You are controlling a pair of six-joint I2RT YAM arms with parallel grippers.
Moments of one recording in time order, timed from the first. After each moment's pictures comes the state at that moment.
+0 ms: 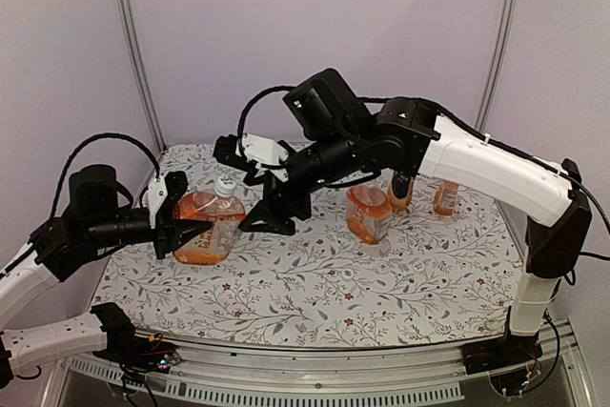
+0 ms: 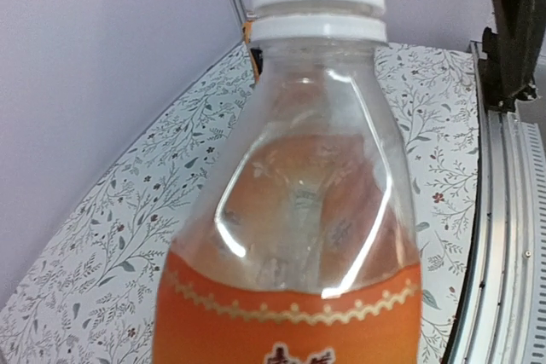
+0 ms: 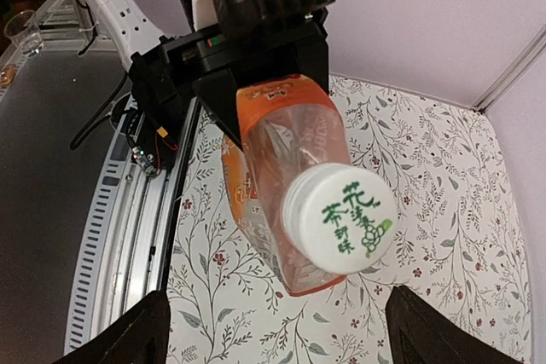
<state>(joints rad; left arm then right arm) -0.62 0.64 0.67 -0.39 0.40 0.35 1.17 1.89 2.04 -0.79 -0.29 -0.43</state>
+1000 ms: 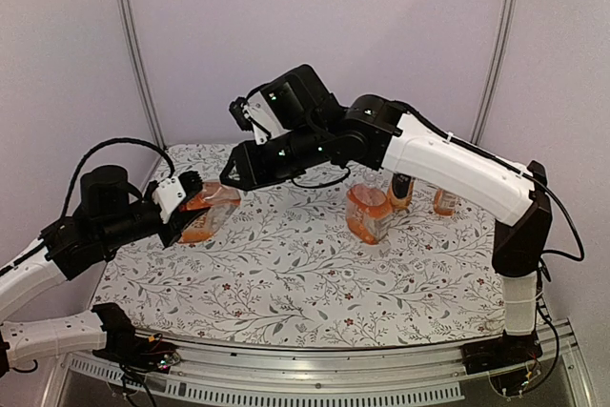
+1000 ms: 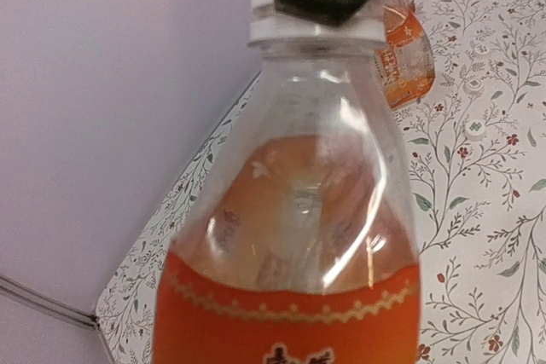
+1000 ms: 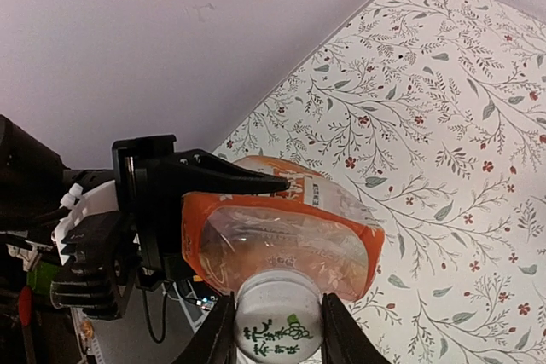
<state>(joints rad) -0.67 0.69 0.64 -0.29 0.02 0.57 1.14 2.08 2.27 -0.75 -0.11 0.51</state>
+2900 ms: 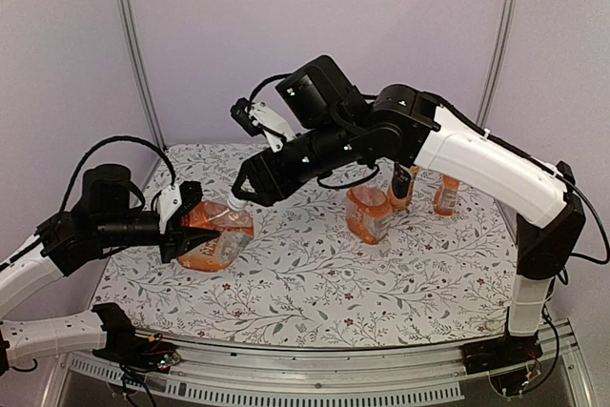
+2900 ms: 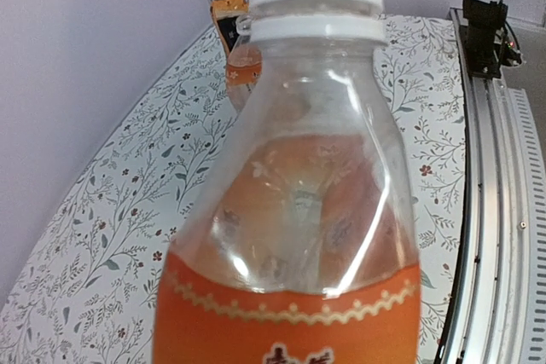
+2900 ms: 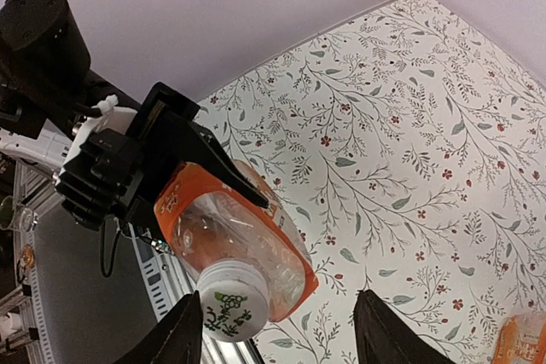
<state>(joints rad) -0.67 0.70 0.69 -0.42 0.35 0.43 1.20 1.94 2.19 -0.88 -0.07 0.22</state>
